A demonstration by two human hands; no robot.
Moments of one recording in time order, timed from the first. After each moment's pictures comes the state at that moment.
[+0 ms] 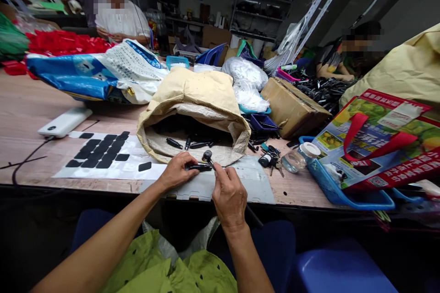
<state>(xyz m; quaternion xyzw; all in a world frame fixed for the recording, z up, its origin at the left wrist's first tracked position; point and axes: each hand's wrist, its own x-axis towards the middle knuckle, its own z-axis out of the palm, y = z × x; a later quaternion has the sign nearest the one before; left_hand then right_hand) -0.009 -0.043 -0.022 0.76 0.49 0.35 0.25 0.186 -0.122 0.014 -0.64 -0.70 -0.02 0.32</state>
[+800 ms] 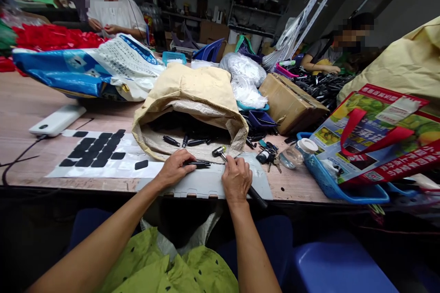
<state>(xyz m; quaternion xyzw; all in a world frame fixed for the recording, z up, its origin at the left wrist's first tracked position) -0.012 -0.041 -0.023 0.78 0.48 0.31 0.25 0.222 -0.076 -0.025 -0.70 -0.66 -0.13 0.25</state>
